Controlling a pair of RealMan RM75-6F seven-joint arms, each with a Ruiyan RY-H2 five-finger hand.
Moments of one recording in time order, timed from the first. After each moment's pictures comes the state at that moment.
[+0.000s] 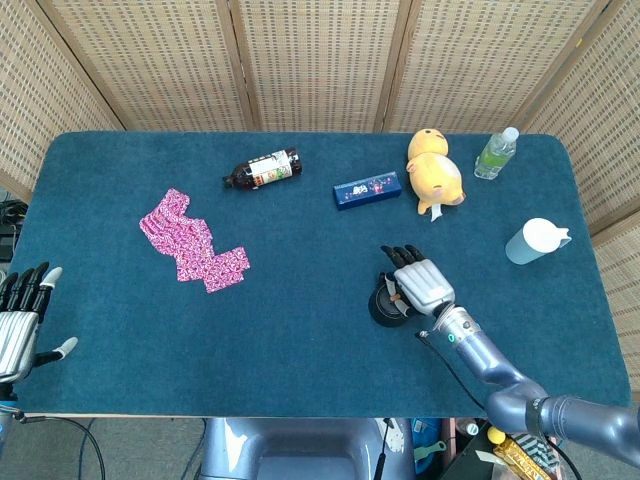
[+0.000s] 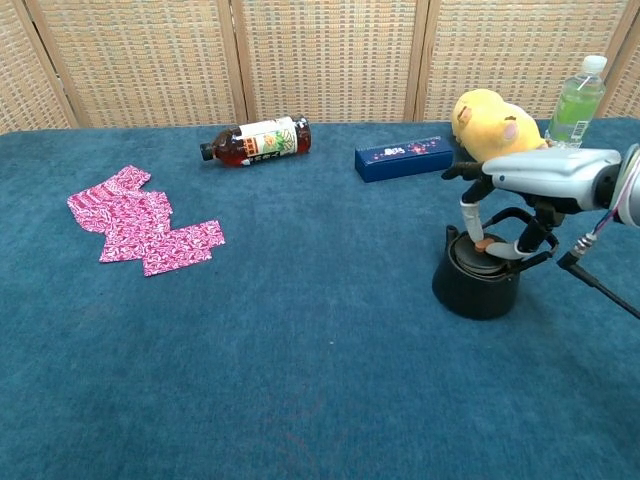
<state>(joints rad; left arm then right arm) -0.12 -1.17 -0.06 -1.57 1.46 1.46 0.12 0.77 -1.39 0.11 -1.50 -1.12 0.84 -0.28</state>
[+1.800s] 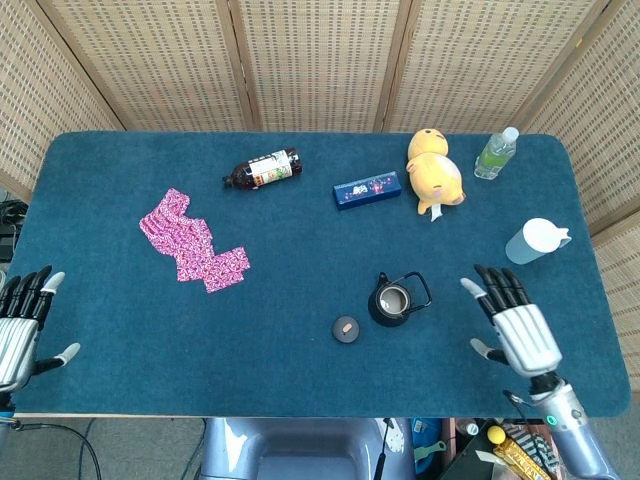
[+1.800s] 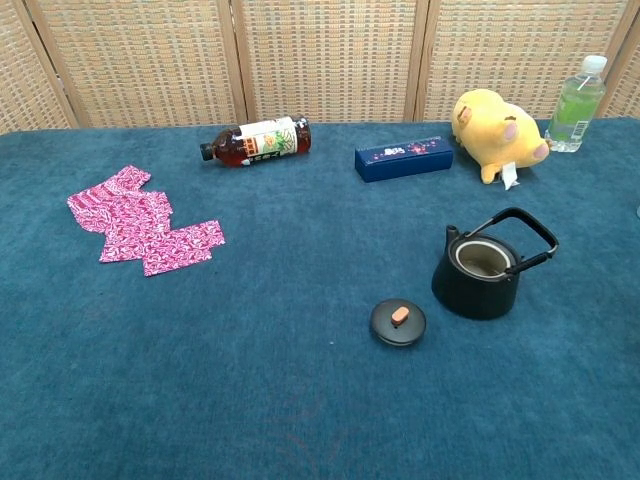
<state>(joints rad) -0.10 -1.13 -0.03 -1.62 1.53 1.51 0.10 0.31 -1.25 -0.09 -1.51 -1.55 1.54 -0.05</state>
